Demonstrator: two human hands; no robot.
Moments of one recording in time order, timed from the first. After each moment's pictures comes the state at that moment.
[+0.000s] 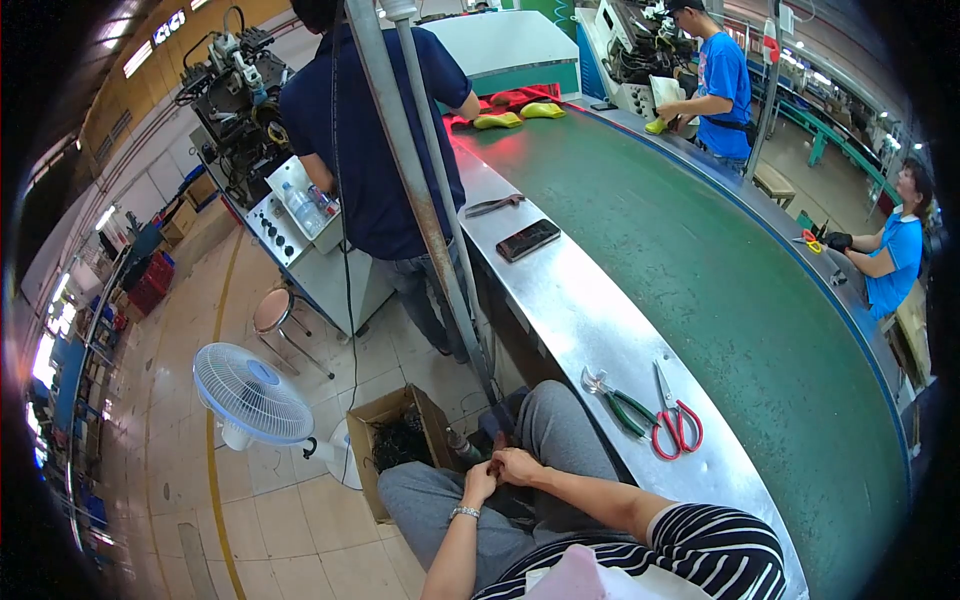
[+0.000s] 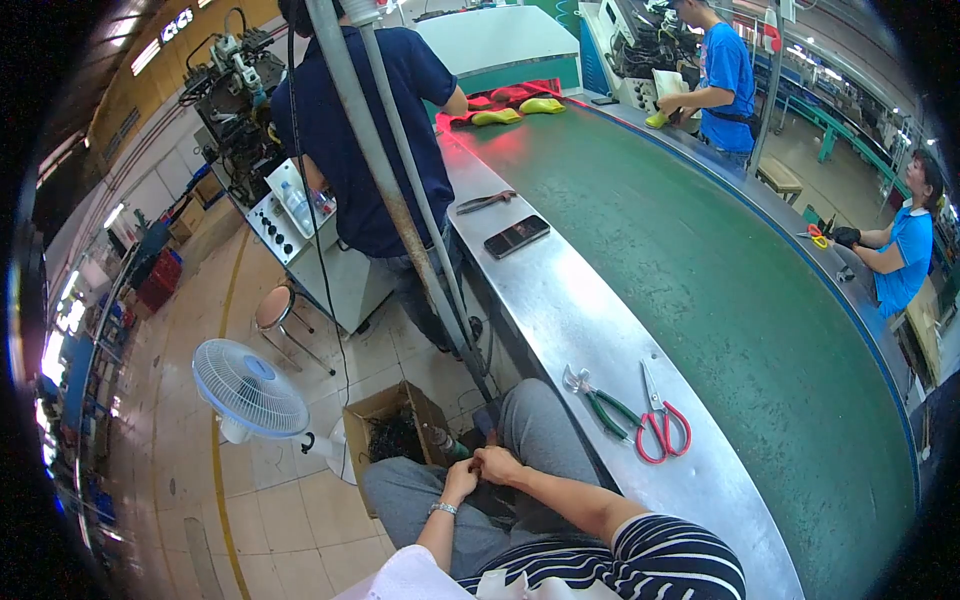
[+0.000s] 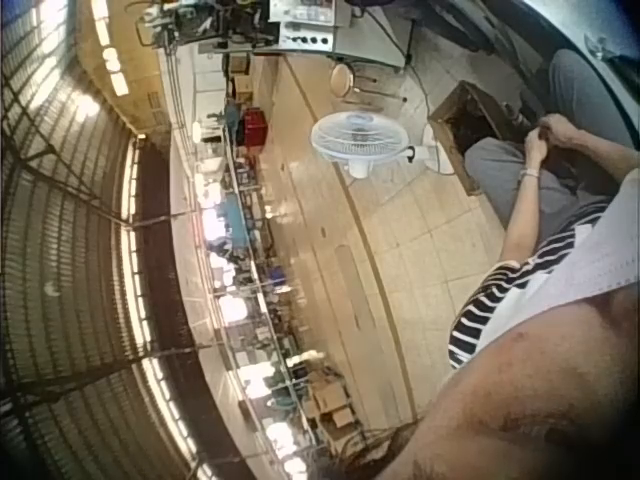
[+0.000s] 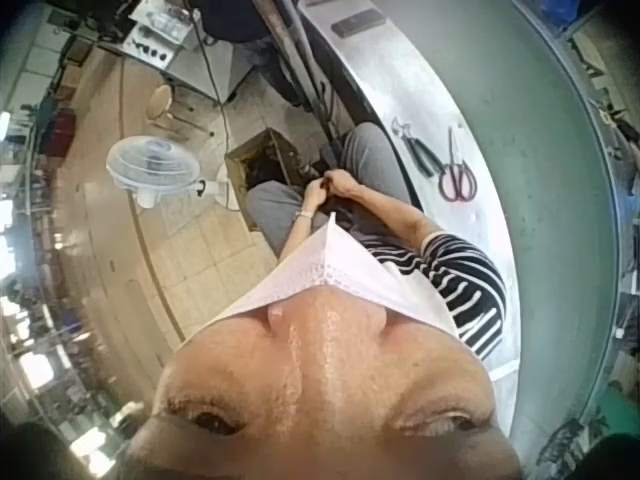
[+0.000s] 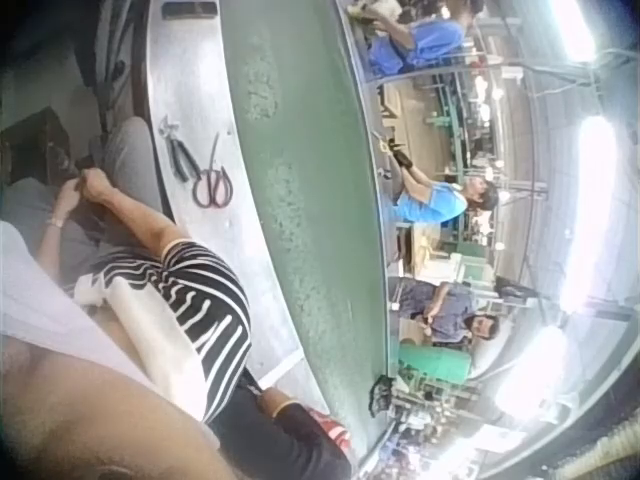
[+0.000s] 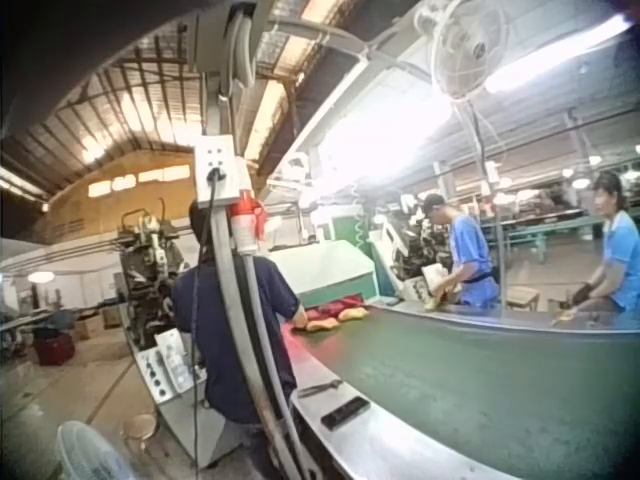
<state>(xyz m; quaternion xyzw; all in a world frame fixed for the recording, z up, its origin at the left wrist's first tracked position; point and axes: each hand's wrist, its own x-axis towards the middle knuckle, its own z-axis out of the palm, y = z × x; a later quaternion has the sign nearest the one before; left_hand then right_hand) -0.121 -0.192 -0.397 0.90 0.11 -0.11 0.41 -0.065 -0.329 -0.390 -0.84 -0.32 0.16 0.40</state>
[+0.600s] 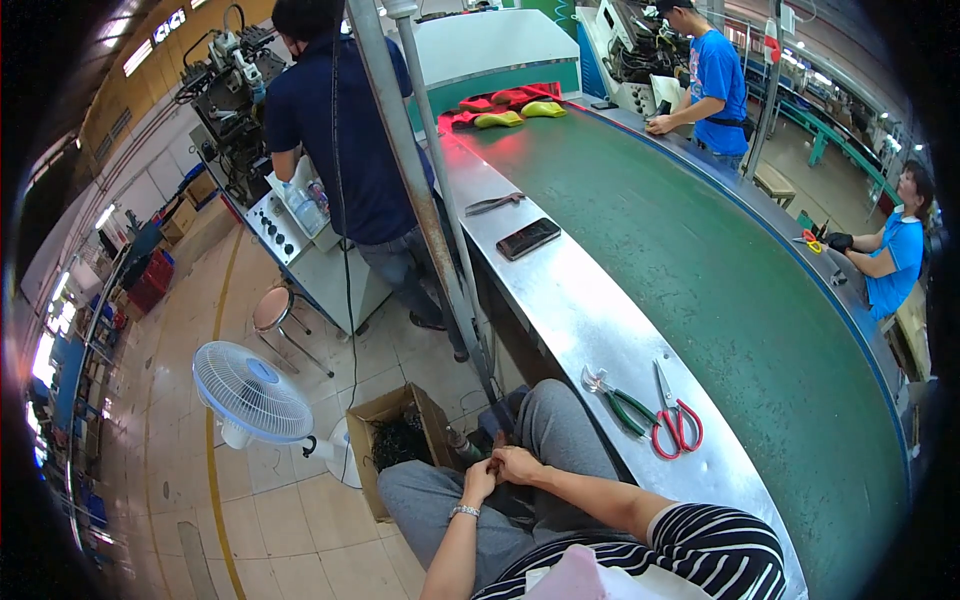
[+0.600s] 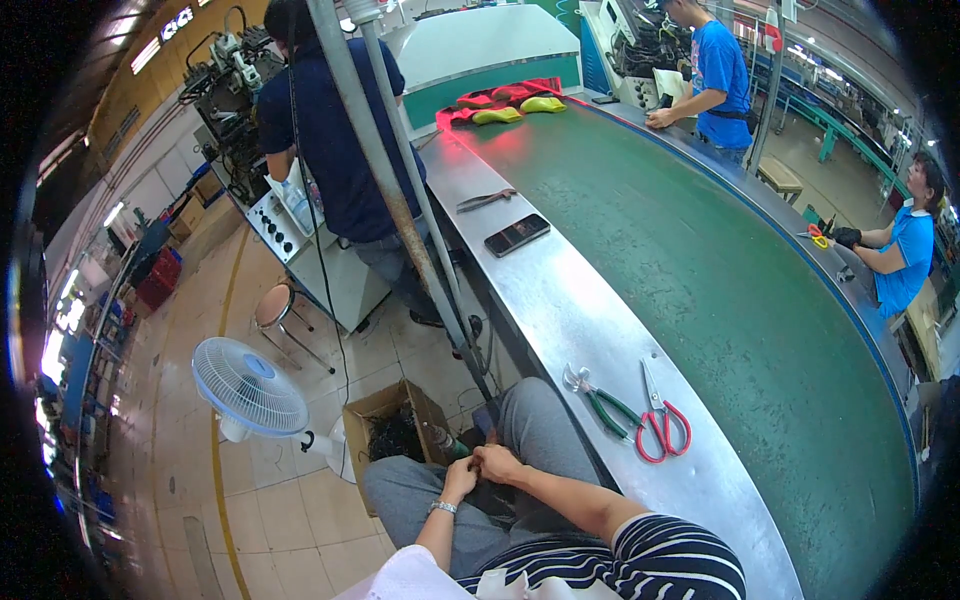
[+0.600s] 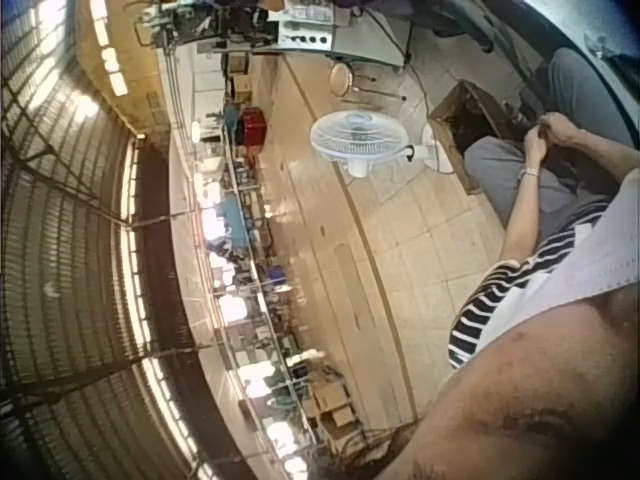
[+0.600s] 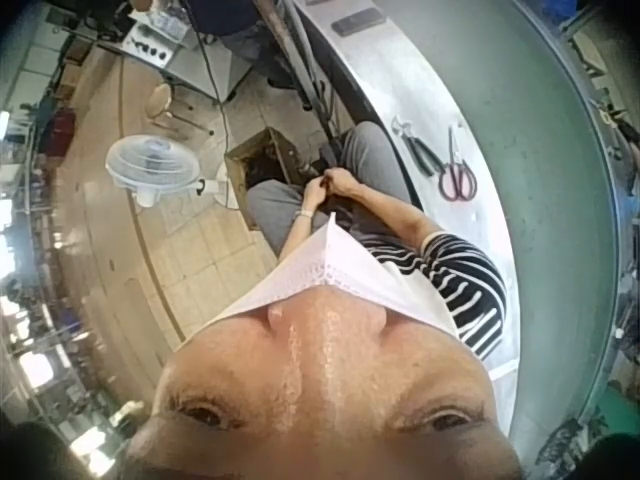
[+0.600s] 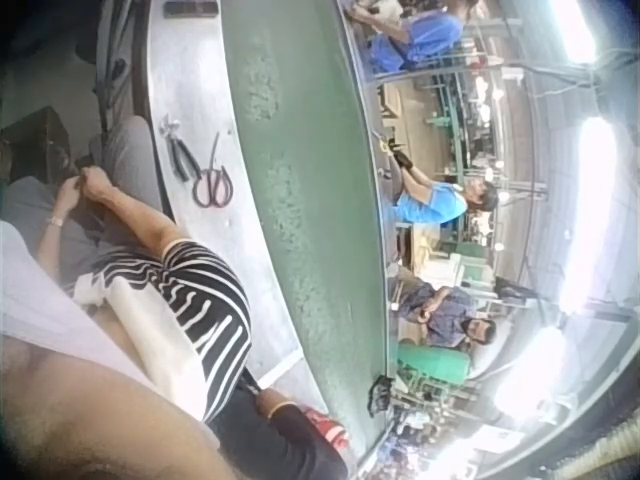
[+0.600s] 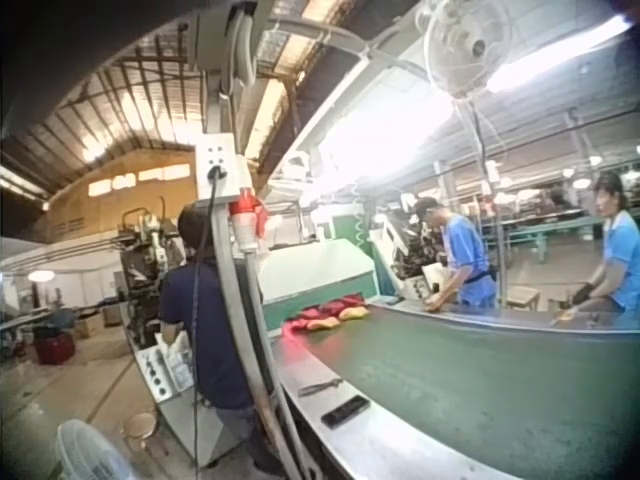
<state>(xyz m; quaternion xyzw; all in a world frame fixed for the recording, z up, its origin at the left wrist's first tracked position) -0.122 -0.196 -0.386 0.89 0.12 -0.10 0.42 -0.066 -0.330 -0.386 -0.84 -0.31 0.16 0.41</state>
